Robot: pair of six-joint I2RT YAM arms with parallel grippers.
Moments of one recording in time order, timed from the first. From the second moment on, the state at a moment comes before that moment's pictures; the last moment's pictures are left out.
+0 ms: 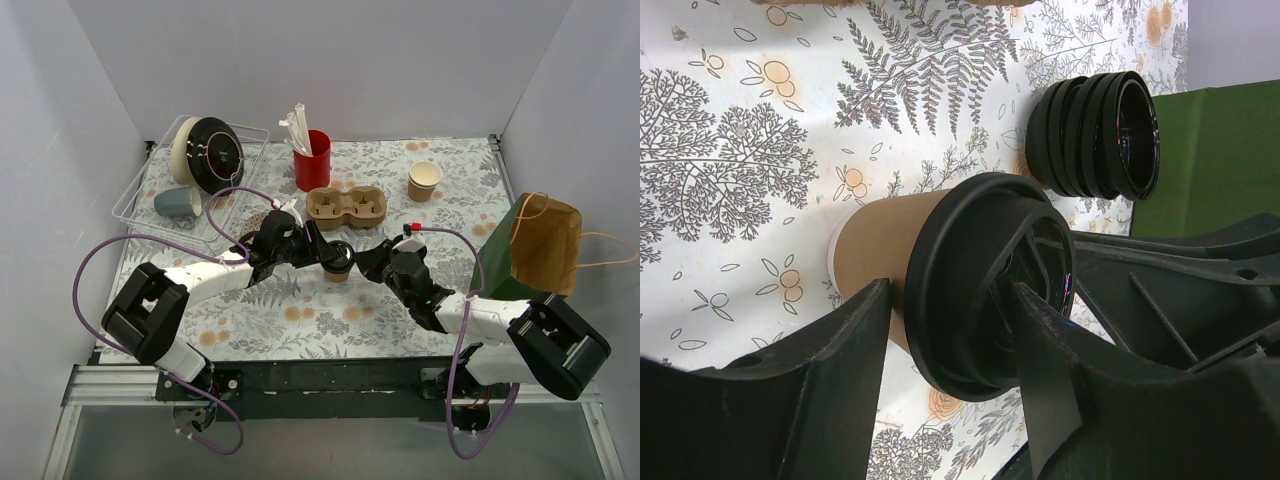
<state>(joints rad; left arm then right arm) -0.66 1.53 0.78 0.15 0.19 -0.83 0.79 1.29 0.35 0.59 0.27 0.92</state>
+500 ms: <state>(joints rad) -0.66 1.54 0.88 -0.02 0.18 -0.79 0.80 1.21 0.45 0.33 0.25 0.82</state>
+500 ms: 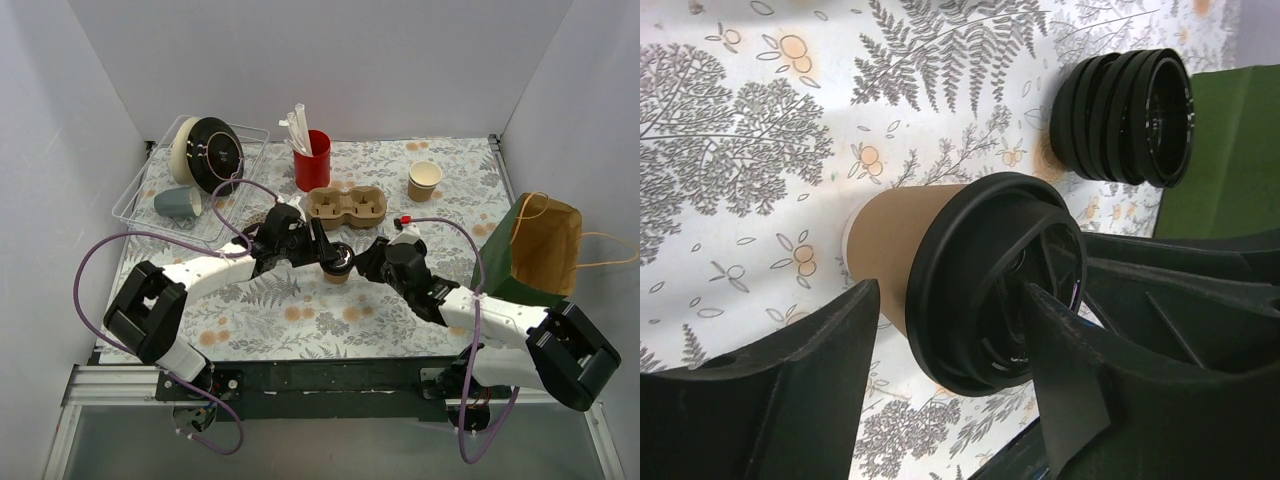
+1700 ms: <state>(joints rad) -0.67 1.32 0.93 -0.39 0.15 -0.68 0.82 1.19 0.76 -0.04 0.09 0.40</state>
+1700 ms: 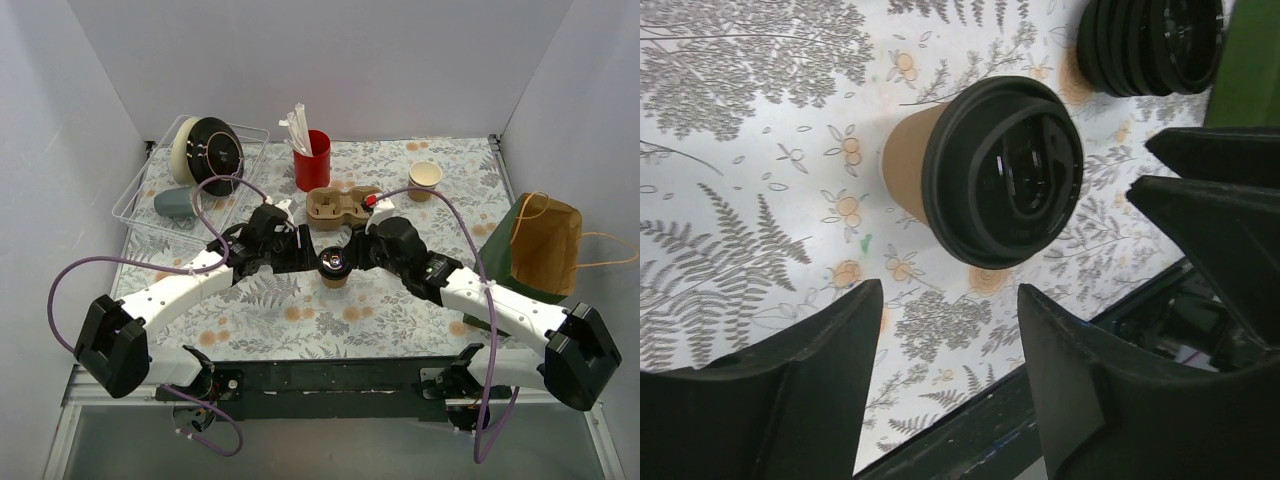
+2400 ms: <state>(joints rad) -0.67 1.37 0.71 -0.18 0.24 -0.79 0.82 1.40 0.79 0.10 -0.01 0.42</state>
